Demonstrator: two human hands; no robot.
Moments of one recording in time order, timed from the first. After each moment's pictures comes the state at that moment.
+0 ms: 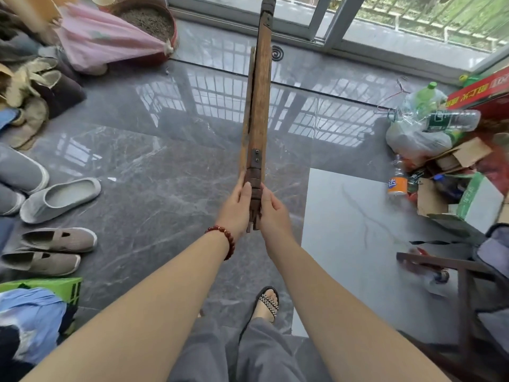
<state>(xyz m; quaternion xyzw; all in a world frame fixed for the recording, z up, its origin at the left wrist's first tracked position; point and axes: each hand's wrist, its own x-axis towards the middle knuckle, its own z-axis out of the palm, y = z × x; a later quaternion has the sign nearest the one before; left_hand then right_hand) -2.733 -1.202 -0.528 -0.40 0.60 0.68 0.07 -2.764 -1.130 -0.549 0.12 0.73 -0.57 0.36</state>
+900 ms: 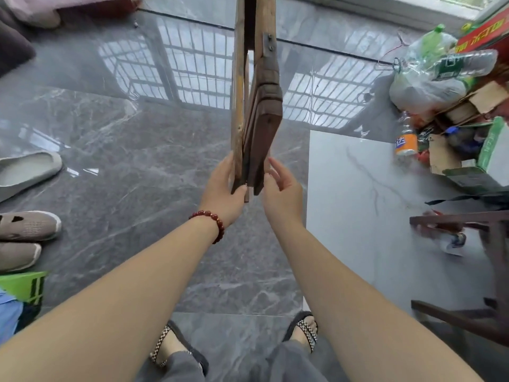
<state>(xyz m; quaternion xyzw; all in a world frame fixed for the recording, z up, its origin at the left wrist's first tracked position) -2.659 -1.184 -0.665 -0.30 0.76 0.57 0.04 -2.707 -1.084 -0.660 0.07 0.78 -0.57 0.23</state>
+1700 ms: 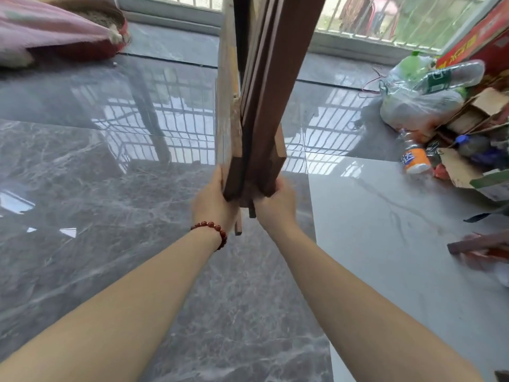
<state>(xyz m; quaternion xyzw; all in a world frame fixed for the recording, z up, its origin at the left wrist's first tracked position) -2.706 -1.161 -0.852 -0.32 0.86 0.40 -0.08 -2.750 -1.065 -0.846 -0.08 0.82 -0.55 0.12</state>
